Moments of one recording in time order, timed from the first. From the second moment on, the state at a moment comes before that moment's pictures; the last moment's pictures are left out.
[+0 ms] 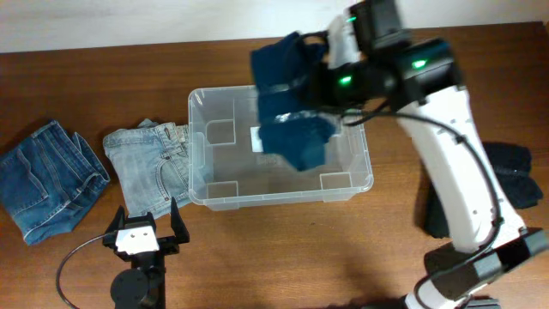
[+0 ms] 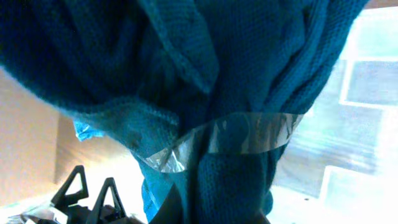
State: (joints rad) left arm -0.05 0.01 0.06 -0.16 -0.16 0.00; right arm 0.37 1.79 2.07 -1.25 -0.39 0.43
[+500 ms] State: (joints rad) left arm -0.05 0.01 0.06 -0.16 -0.16 0.00; right arm 0.56 1.79 1.82 -0.95 -0.28 0.63
